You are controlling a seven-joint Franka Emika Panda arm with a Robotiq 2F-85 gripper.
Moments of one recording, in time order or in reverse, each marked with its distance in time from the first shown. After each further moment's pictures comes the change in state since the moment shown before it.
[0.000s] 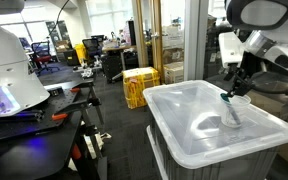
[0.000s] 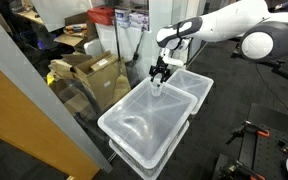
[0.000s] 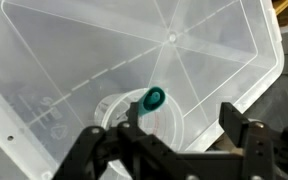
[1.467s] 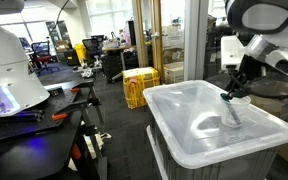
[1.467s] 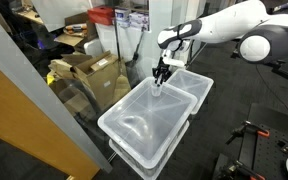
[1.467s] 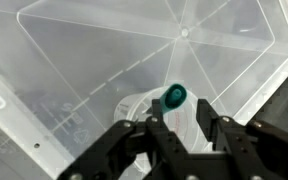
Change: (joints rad) arm 0.005 0.020 -0.033 0.012 0.000 0.003 0.084
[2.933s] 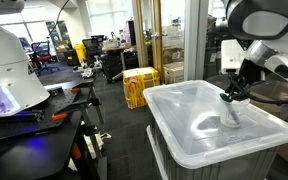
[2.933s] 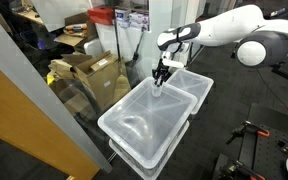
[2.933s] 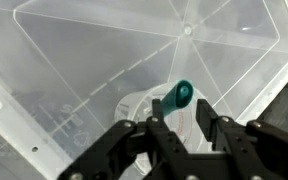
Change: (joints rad) arm 0.000 0.045 -0.002 0.055 0.000 -0.014 0.014
